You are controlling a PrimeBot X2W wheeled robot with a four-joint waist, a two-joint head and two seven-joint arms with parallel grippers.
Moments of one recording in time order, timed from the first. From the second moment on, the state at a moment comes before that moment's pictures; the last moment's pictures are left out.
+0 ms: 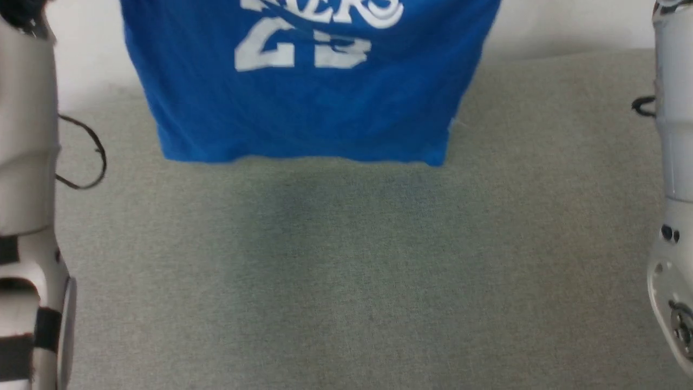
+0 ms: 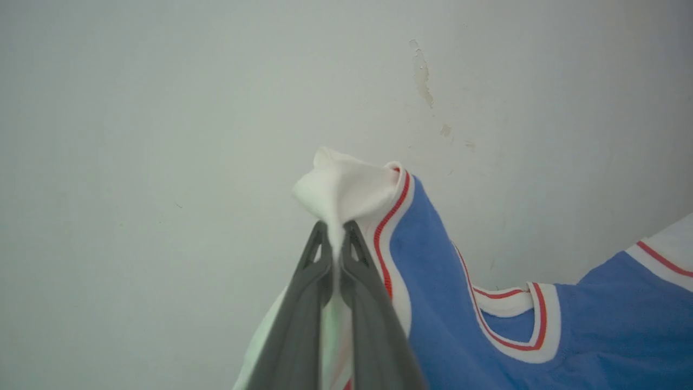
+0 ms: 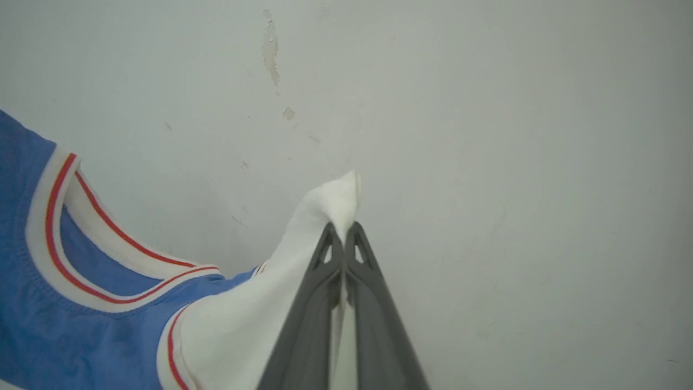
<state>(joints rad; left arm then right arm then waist) -1.25 0.35 -0.20 0.40 -0.34 0.00 0.36 -1.28 -0.09 0.04 0.53 0.07 0.13 0.35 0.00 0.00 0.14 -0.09</state>
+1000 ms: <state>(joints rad) -1.68 0.29 -0.20 0.57 -0.31 -0.08 -0.23 -1.72 -0.24 0.08 0.63 -0.50 0.13 -0.19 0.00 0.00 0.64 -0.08</state>
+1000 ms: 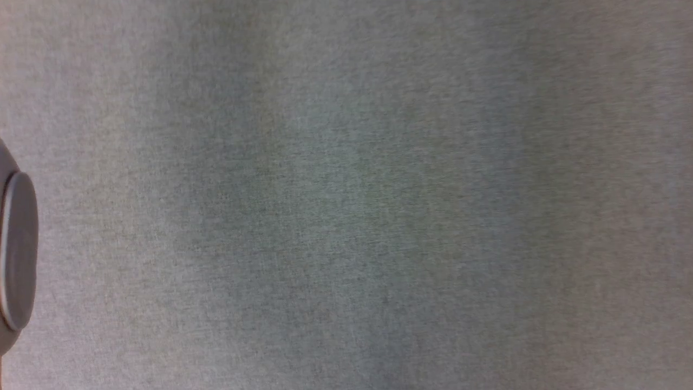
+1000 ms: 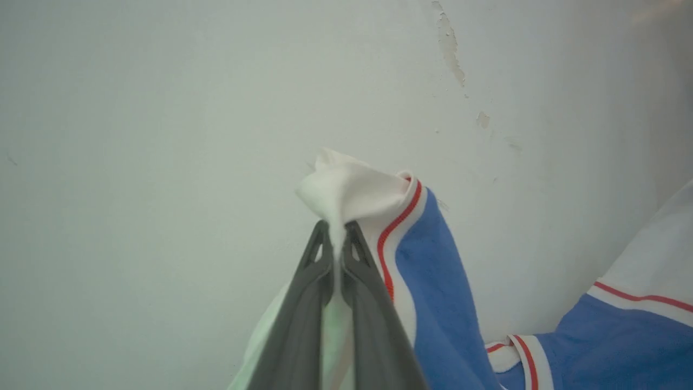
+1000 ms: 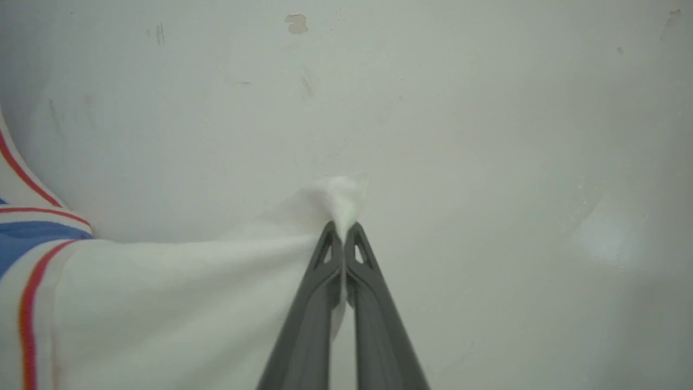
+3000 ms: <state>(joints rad) -0.08 0.53 -0.23 -0.05 -0.84 0.00 0.13 -0.24 -0.24 0.00 -0.02 0.52 0.13 0.43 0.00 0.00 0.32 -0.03</state>
